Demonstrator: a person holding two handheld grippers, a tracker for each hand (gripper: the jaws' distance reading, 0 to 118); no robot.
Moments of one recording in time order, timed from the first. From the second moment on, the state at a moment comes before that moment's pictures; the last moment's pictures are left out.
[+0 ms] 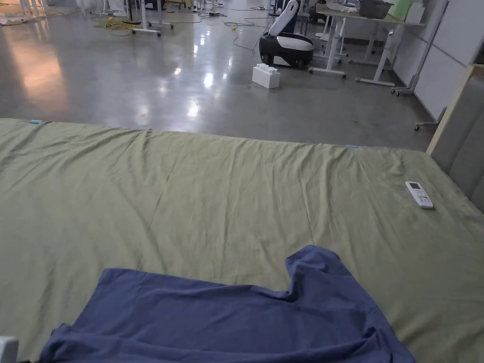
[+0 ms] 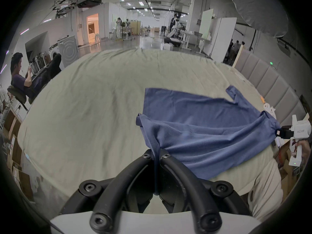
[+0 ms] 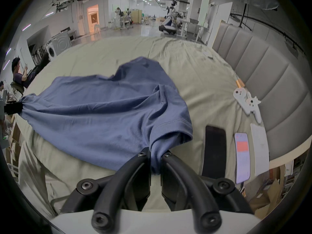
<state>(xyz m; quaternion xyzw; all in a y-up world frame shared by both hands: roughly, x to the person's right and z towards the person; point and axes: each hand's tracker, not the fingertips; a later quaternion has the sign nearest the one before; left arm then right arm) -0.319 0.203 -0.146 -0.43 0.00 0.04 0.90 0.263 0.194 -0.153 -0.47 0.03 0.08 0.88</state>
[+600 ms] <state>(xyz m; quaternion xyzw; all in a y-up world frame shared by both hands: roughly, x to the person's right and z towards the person) -0.290 0.175 -0.127 -0.46 0.03 0.03 0.89 0.248 0.158 -0.135 -0.45 -0.03 0.12 0.89</state>
